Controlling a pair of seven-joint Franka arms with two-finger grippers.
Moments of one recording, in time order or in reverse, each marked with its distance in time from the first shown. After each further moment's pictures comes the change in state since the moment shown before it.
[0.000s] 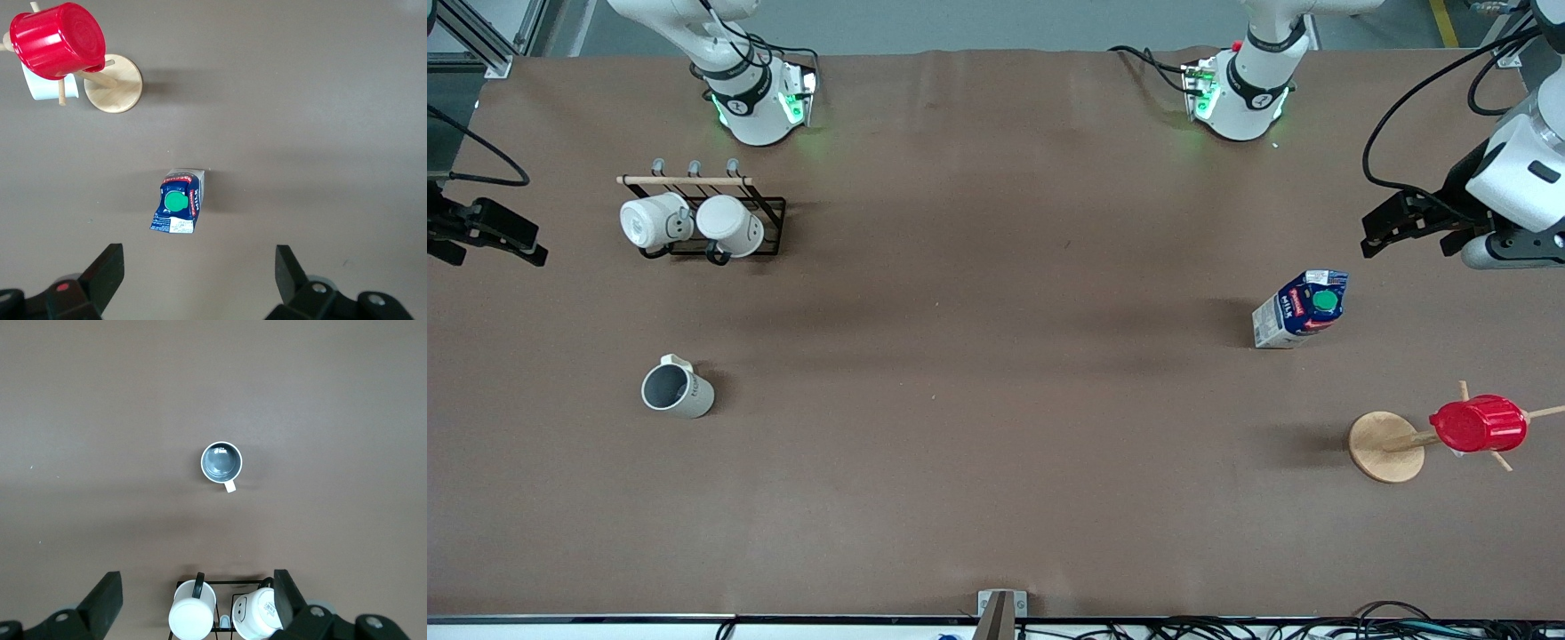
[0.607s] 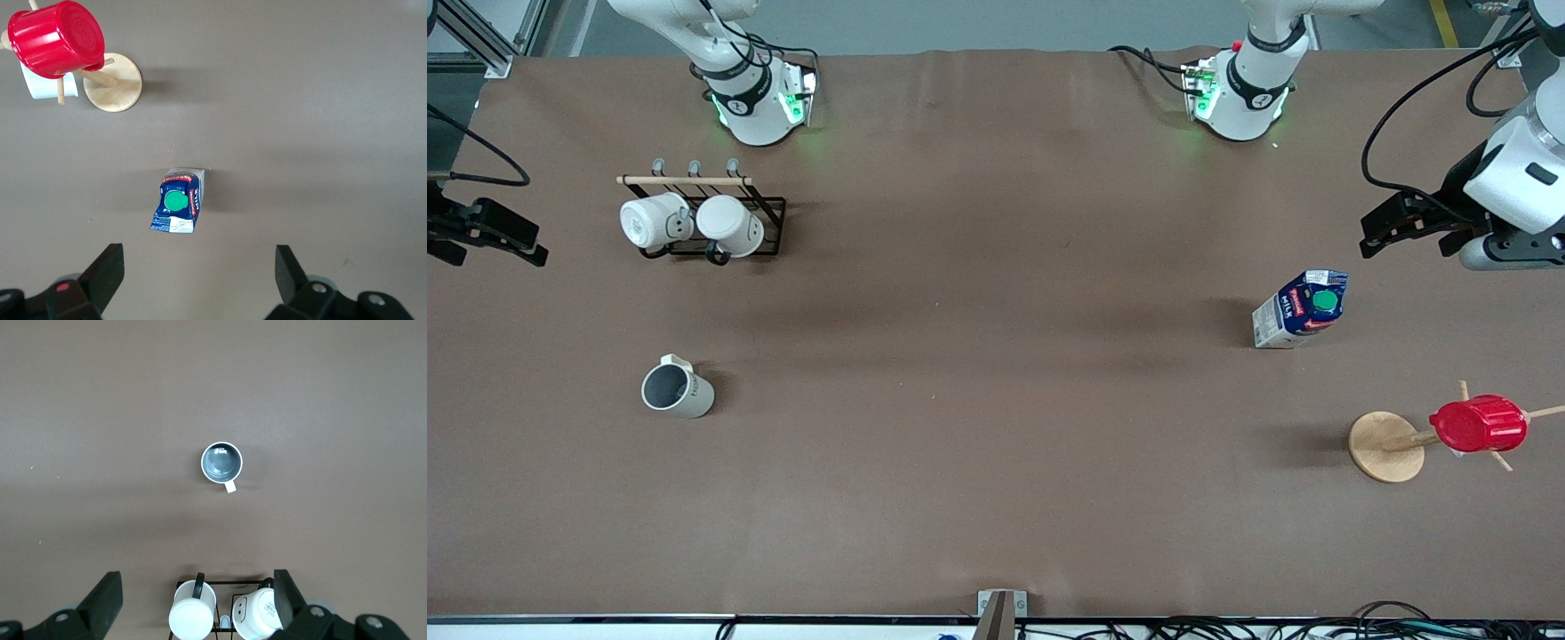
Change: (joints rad) left arm 0.000 0.002 0.000 -0.002 0.000 0.000 0.000; right arm 0.001 0.000 -0.001 0.000 0.000 0.000 0.000
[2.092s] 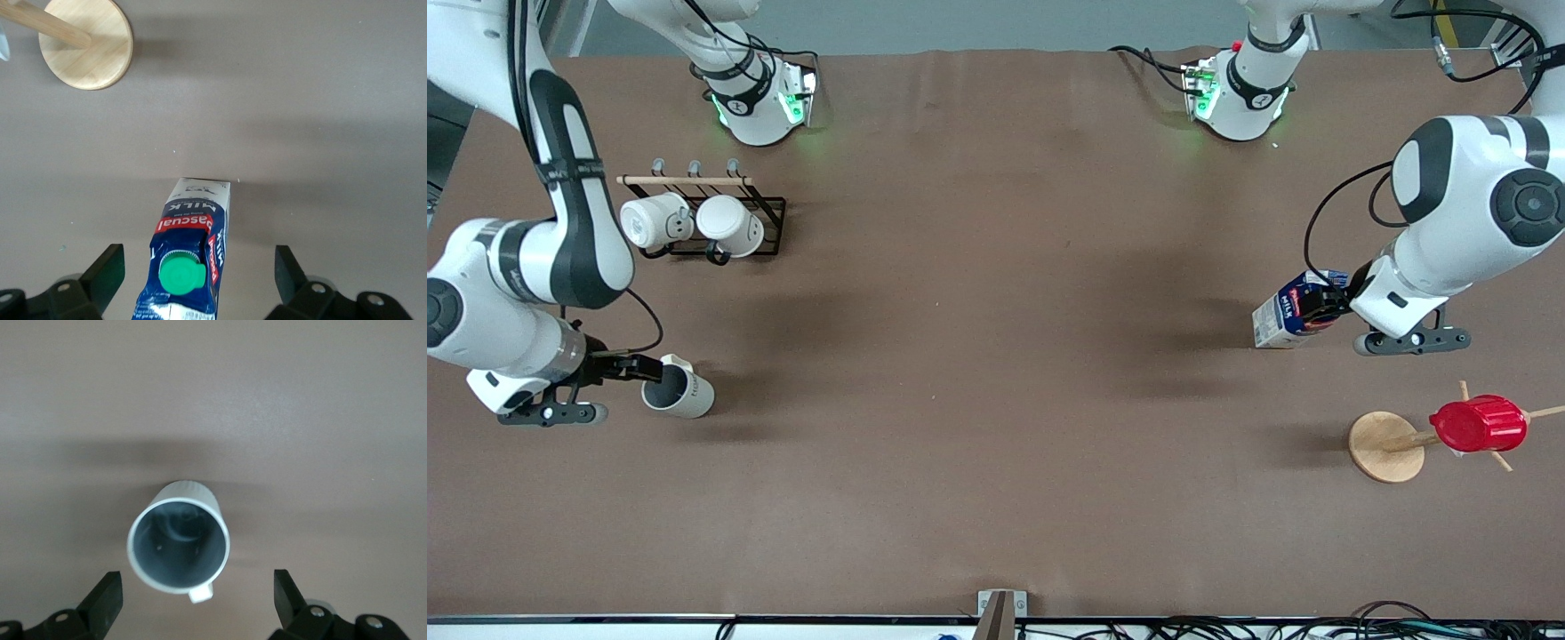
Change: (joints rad) left arm 0.031 0.124 0.009 -0.384 0.055 0.419 0.002; right arm -0.024 0.372 -0.031 -0.307 -0.031 0.612 -0.080
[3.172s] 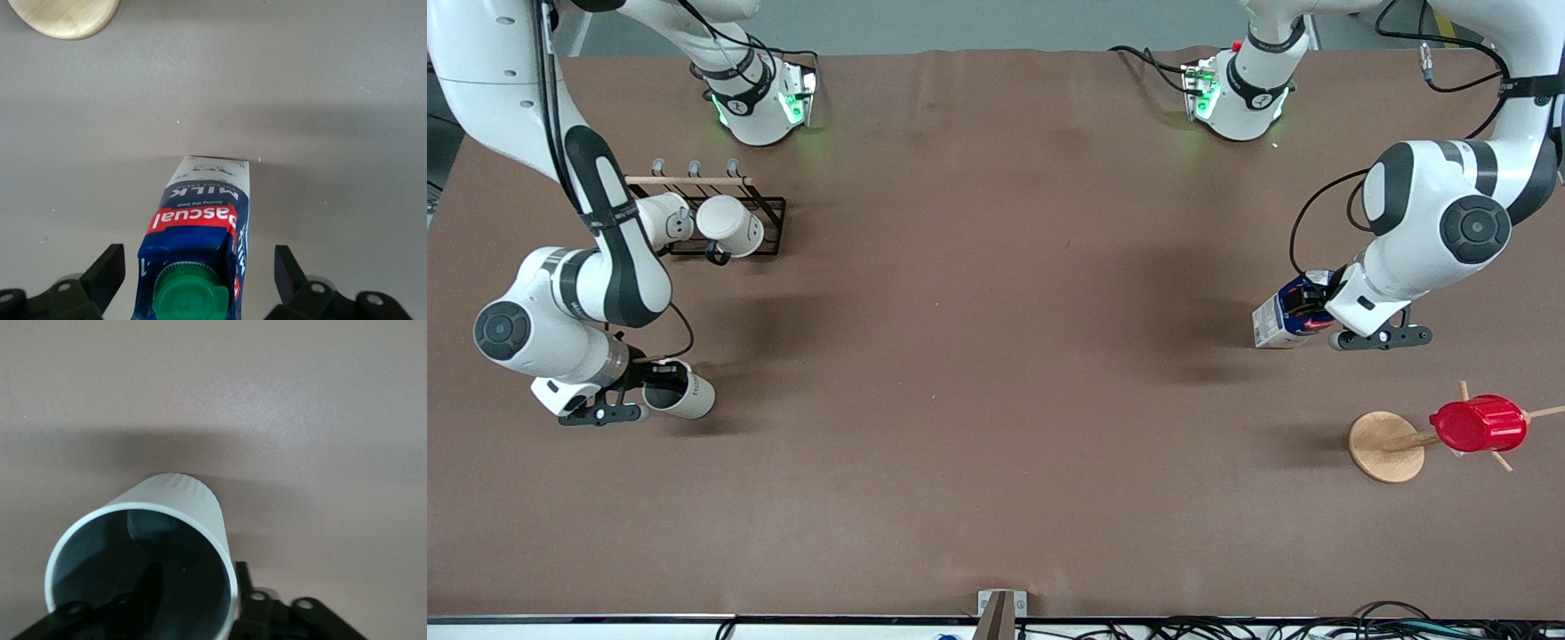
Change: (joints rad) left arm 0.026 0.013 0.000 -0.161 0.016 0.118 0.000; right arm -0.013 0.089 -0.002 -0.114 0.049 0.200 -0.091
